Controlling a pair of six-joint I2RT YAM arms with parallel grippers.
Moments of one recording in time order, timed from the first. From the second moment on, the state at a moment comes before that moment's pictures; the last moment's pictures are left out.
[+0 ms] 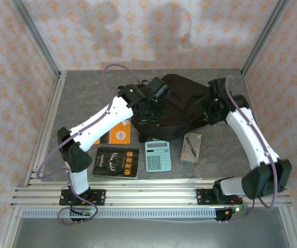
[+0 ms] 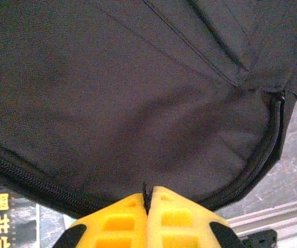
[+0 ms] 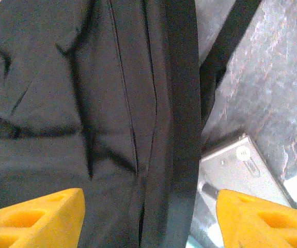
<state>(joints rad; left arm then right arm) -0.79 1.84 1.98 -1.23 -0.02 -0.91 0.21 1.29 1.30 -1.03 -0.02 1.12</state>
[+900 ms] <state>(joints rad) -0.82 1.83 1.93 -1.21 -0.06 -0.93 0.39 1.31 1.19 -1.03 -0.16 1.24</state>
